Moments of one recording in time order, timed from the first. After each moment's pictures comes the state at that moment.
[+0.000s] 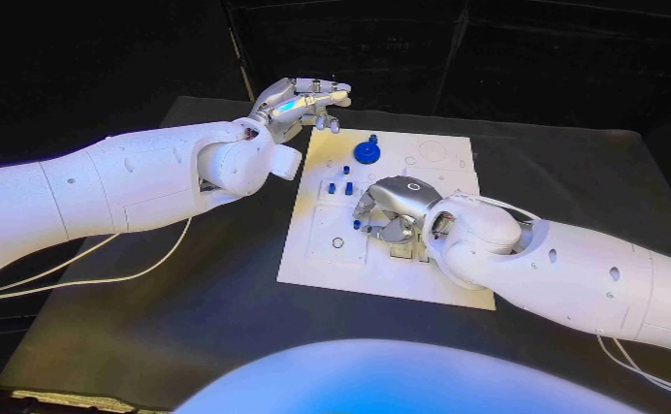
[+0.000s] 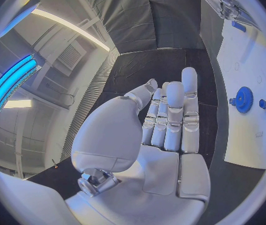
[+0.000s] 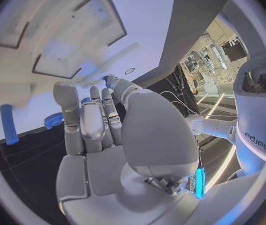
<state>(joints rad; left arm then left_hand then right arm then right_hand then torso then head) 1.20 -0.81 -0.10 1.42 0.07 -0.17 0.45 1.30 -0.01 0.35 -0.10 0.05 0.99 0.19 0.17 0.07 1.09 0.11 0.26 0.09 1.18 0.03 1.11 0.47 0.17 1.17 0.13 0.51 0.83 1.03 -0.61 -0.08 1.57 -1.68 -0.27 -0.17 1.40 -0.15 0.42 0.05 0.13 1.04 0.18 0.06 0.07 1.07 0.12 0.07 0.06 1.47 0.02 1.27 1.00 0.16 1.25 0.12 1.10 0.77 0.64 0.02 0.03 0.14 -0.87</state>
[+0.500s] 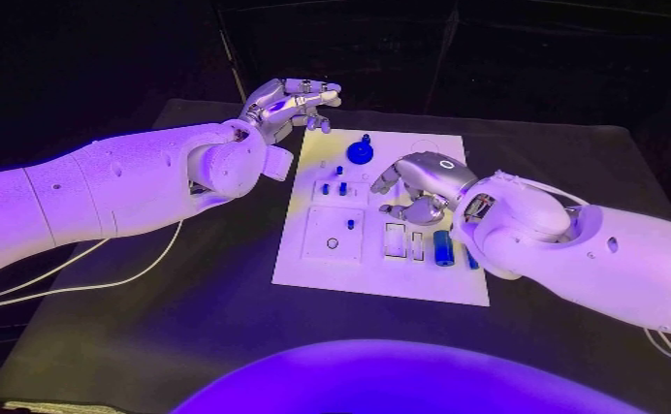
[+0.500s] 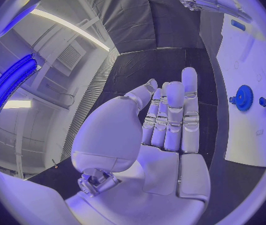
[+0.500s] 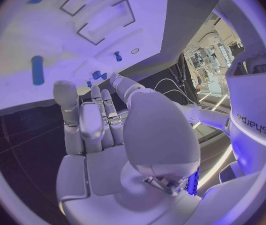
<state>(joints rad) 1.20 -0.81 -0.10 1.42 0.07 -0.17 0.45 1.30 -0.01 0.35 -0.10 0.05 0.99 0.19 0.17 0.07 1.09 0.11 0.26 0.09 1.18 0.03 1.11 0.47 0.17 1.17 0.13 0.51 0.83 1.11 -0.77 -0.07 1.71 -1.65 -0.35 -0.18 1.38 -0.16 0.40 0.05 0.14 0.99 0.18 0.06 0.06 1.06 0.11 0.09 0.07 1.47 0.02 1.26 0.98 0.16 1.25 0.12 1.09 0.76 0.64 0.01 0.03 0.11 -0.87</state>
